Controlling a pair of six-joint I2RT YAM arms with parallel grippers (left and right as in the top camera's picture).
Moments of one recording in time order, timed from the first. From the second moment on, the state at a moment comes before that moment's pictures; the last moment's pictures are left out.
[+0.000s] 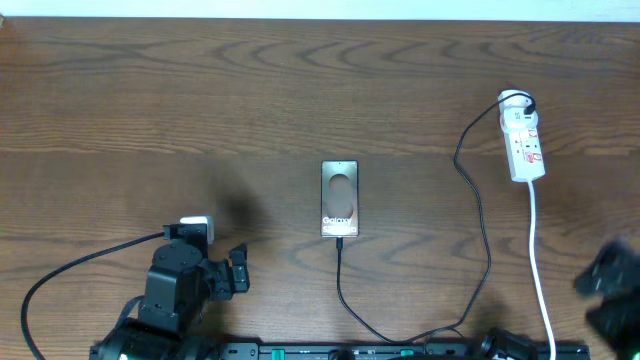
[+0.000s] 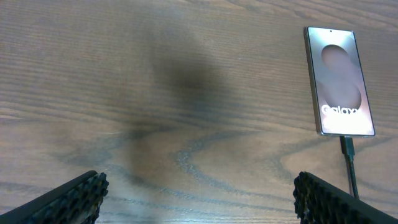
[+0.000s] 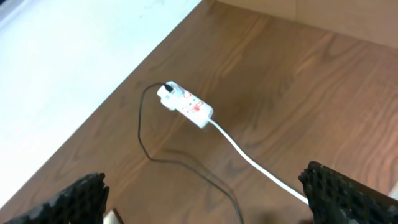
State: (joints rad) left arm -0.29 0.42 0.53 -0.92 -0.06 -0.32; right arm -0.42 0.67 1.67 -1.55 0.09 0.49
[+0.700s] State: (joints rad) left arm -0.29 0.42 0.53 -0.92 -0.06 -0.32; right arm -0.42 0.50 1.66 -1.69 0.08 0.36
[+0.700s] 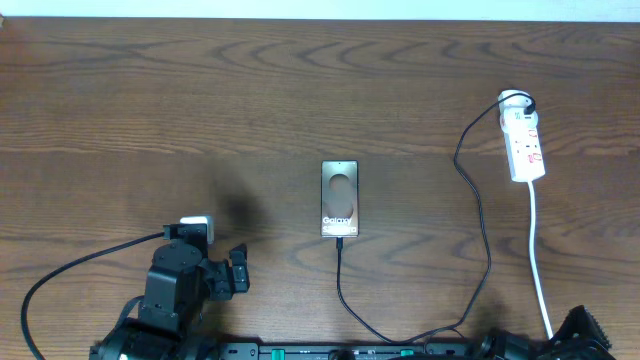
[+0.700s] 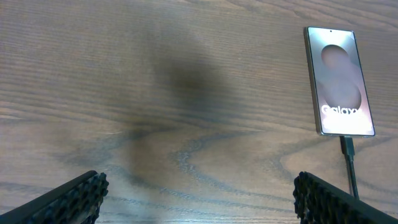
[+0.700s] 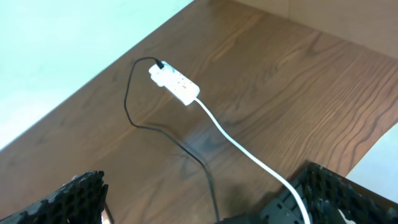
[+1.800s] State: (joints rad) left arm -0.29 0.42 0.53 -0.92 -0.06 -0.32; right arm -0.07 0.06 0.34 -0.21 -0.17 0.26
